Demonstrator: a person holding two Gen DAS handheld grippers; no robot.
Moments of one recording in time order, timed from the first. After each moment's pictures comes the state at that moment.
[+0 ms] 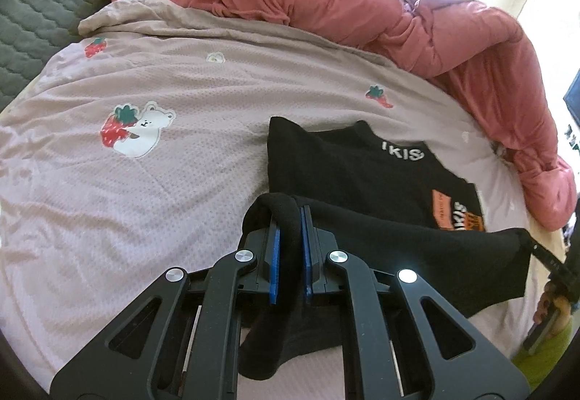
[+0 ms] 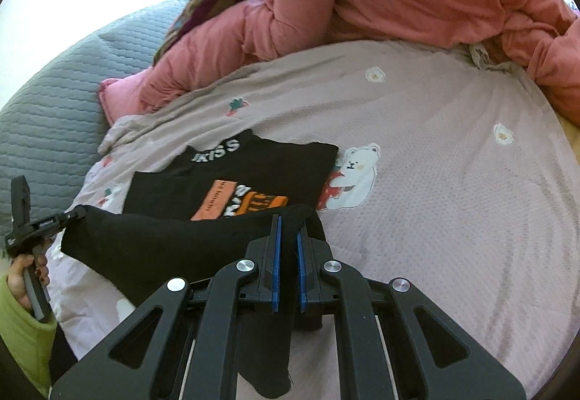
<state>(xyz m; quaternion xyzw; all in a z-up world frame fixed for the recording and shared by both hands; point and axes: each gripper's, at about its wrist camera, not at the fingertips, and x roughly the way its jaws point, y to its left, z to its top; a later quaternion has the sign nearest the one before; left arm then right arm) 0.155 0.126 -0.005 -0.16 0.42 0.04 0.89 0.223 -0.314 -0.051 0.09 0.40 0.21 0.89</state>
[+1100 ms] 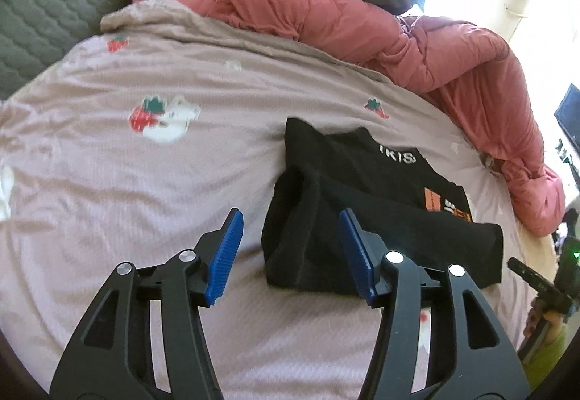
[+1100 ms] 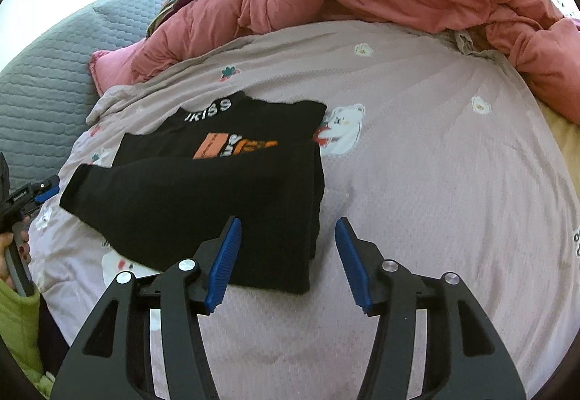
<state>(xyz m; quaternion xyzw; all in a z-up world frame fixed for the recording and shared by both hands) 0.096 0.146 -0.003 -0.19 0.38 0.03 0.90 0.166 -0.317 -0.059 0.05 0.43 0.20 0.88</state>
